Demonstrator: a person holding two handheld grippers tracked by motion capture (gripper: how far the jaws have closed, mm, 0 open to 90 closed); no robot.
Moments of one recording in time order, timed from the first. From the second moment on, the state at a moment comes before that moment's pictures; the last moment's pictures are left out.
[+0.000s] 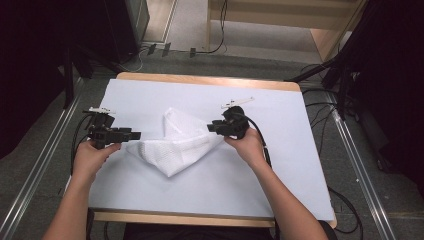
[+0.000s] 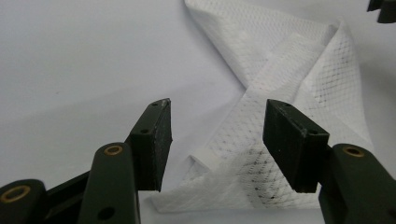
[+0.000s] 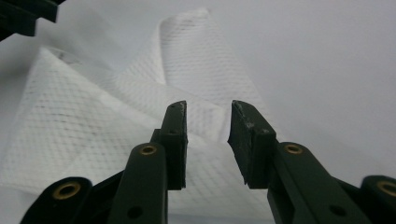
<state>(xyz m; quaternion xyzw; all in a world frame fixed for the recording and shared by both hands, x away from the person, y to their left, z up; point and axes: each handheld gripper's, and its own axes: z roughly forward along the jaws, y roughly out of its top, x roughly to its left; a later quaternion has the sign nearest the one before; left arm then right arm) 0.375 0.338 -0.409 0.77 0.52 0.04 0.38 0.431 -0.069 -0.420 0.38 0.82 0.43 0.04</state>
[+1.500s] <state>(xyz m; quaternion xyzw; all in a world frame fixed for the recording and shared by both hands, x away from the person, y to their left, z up) 0.373 0.274 -0.427 0.83 0.43 -0.05 0.34 0.479 -0.054 -0.468 0.38 0.84 0.38 0.04</state>
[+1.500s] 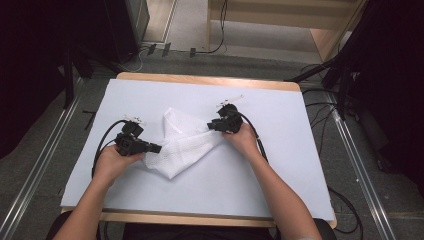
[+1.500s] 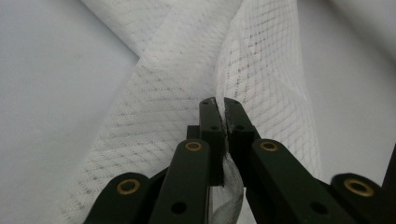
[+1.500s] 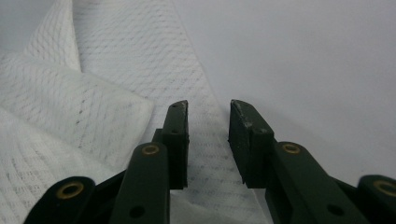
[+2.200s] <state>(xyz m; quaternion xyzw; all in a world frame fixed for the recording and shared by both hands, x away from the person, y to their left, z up) 0.374 0.276 -0.417 0.82 0.44 -0.02 0.37 0.481 -0.082 -0.460 0.42 0.83 0.37 0.06</state>
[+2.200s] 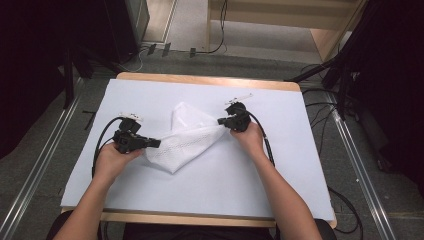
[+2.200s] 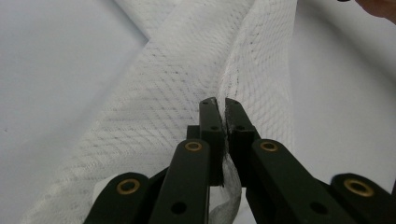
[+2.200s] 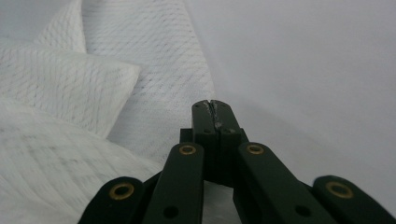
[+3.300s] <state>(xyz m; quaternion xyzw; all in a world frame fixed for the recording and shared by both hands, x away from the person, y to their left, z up) 0.363 0.241 -0.412 0.85 0.38 -0.06 0.37 0.466 -0.153 -0.451 0.49 0.78 0.38 0.08</state>
